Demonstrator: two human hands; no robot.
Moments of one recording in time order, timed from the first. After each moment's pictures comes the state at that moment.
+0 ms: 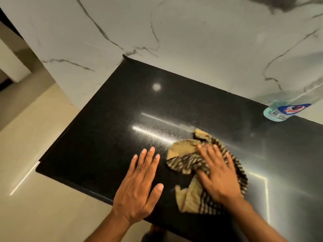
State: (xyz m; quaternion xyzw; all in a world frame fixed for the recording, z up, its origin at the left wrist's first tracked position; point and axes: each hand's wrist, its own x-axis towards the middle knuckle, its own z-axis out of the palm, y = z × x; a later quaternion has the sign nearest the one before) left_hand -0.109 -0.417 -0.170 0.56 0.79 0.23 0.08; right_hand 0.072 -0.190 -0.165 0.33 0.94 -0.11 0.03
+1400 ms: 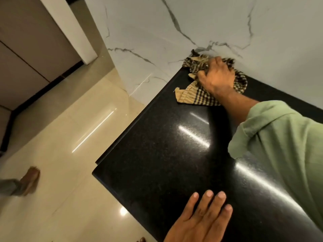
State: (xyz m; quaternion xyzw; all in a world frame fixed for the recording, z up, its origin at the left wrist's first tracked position) left_hand -0.125 -0.411 -0.189 0.56 0.82 0.05 -0.14; right_hand -0.386 -0.093 -0.152 0.28 0.95 -0.12 -0.05
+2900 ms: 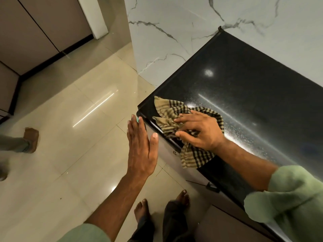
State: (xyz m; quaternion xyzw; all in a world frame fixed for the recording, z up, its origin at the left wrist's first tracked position) left_hand -0.173 -0.579 -0.193 0.12 0.90 0.41 0.05; right_hand -0.163 -0.339 -0.171 -0.16 0.95 -0.25 -0.10
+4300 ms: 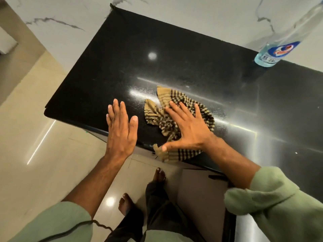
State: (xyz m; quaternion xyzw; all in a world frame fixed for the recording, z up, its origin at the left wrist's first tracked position) left_hand -0.088 -0.456 -0.166 0.32 0.87 0.34 0.17; right_hand 0.067 -0.254 -0.149 0.15 0.97 -0.11 0.13
